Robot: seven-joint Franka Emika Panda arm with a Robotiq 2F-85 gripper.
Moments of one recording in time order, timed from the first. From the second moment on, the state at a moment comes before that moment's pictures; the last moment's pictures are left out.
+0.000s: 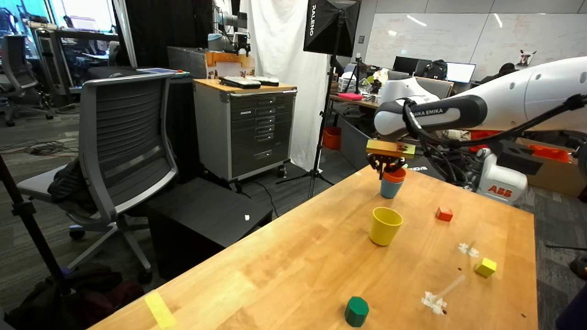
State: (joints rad) arm -0.34 1.47 -0.17 -0.45 -0.07 1.99 0.83
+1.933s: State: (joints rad) arm -0.18 1.49 -0.18 -0.47 -0.10 1.87 0.73
